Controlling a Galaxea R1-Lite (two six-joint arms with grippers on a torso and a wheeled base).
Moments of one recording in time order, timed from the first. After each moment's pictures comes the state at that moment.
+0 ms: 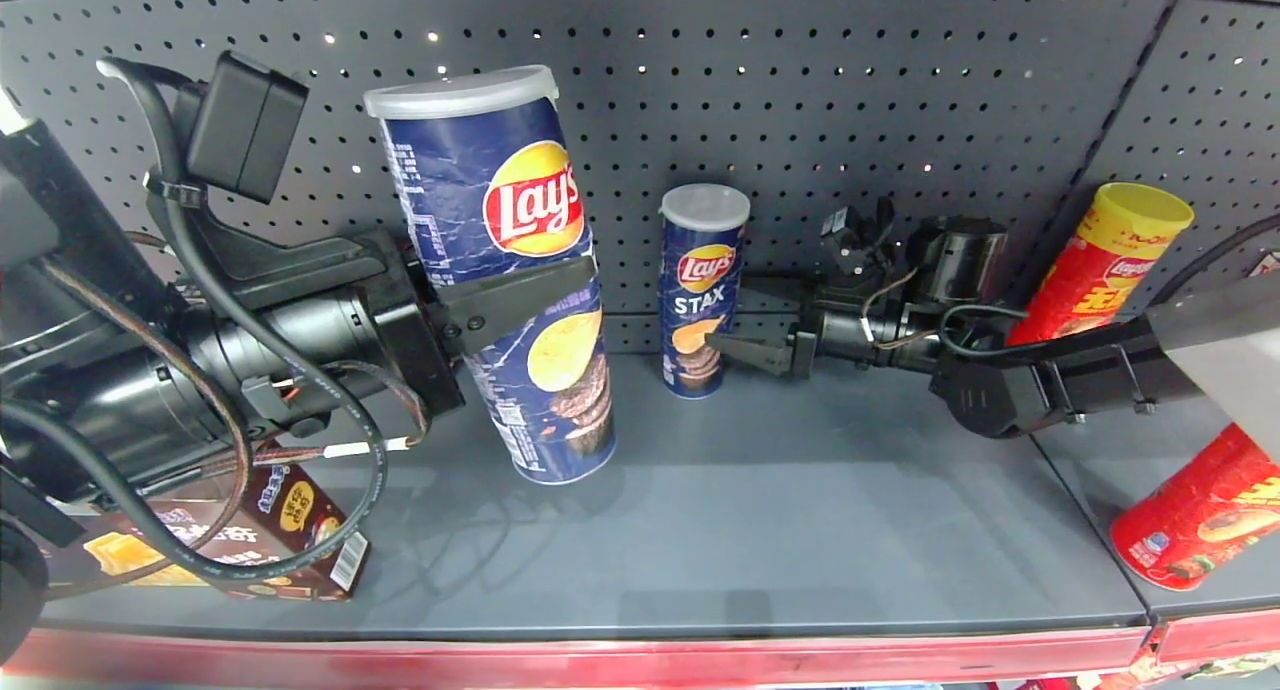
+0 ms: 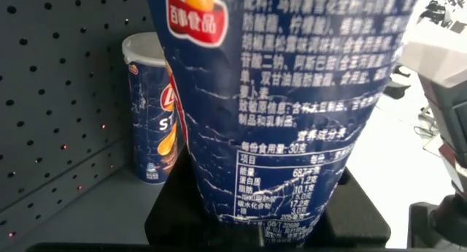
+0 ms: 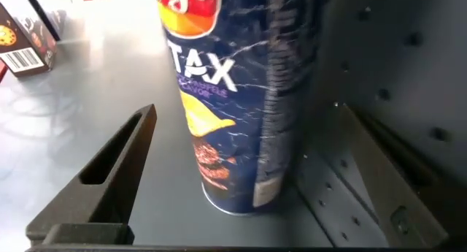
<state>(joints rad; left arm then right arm) -0.46 1.48 -0.77 -0.90 -0.56 -0.14 0.36 2.14 -1.41 -0.77 0.84 -0.18</state>
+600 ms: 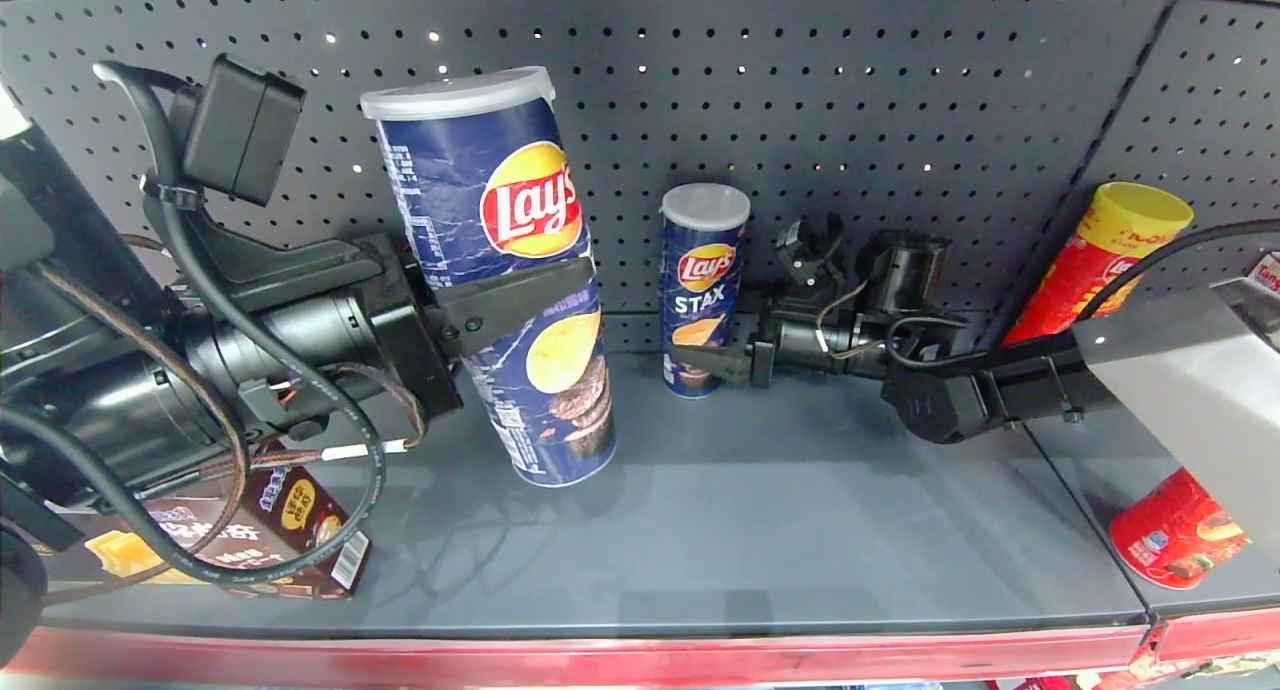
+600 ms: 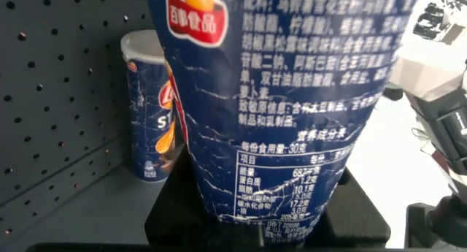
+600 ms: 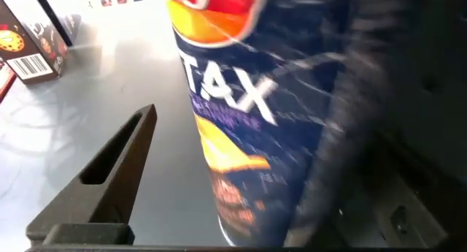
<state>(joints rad) -0.46 1.48 -0.76 -0.91 -0.56 -0.15 0.42 2.24 -1.52 -0.77 0.83 -0.15</state>
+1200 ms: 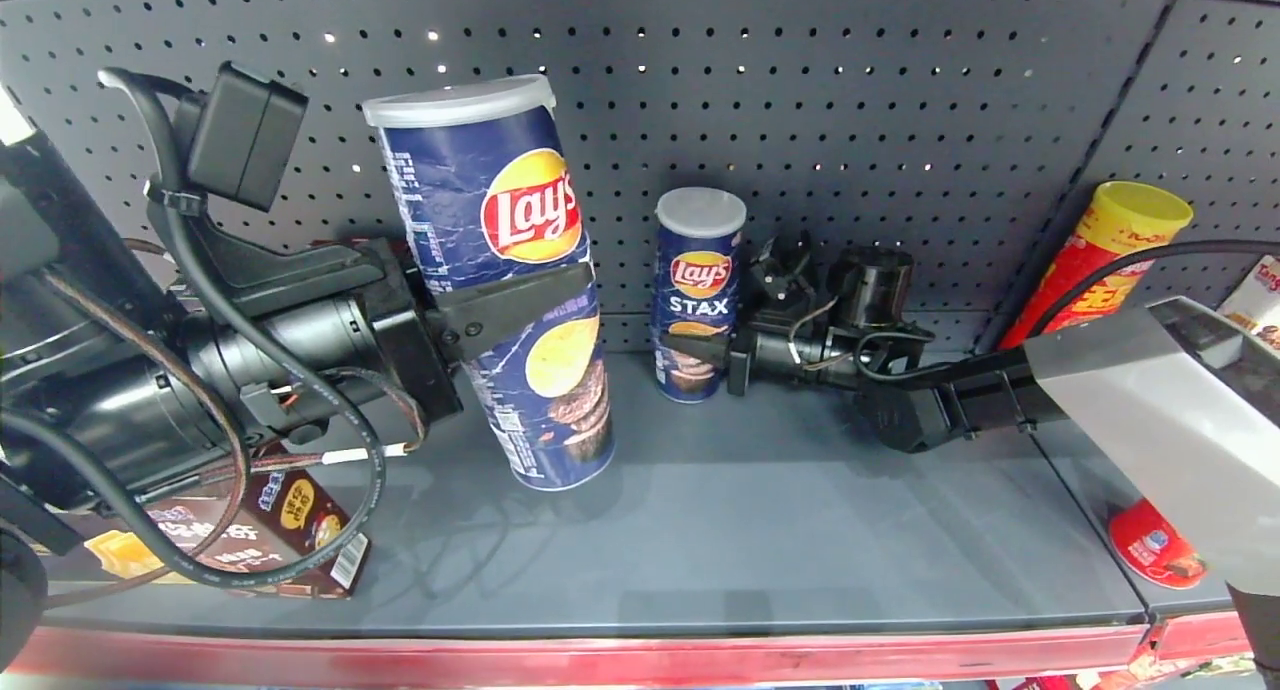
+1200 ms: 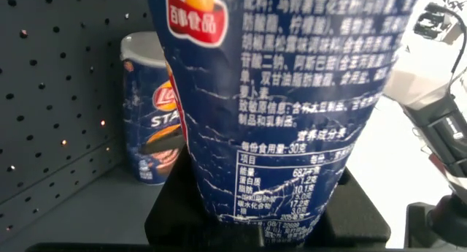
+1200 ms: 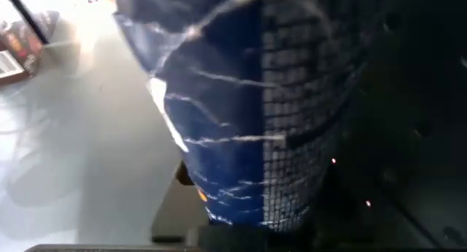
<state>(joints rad) -0.45 1.48 -0.75 -0.90 -0.56 -0.15 0.45 2.30 -1.57 -0.77 0.78 -0.15</state>
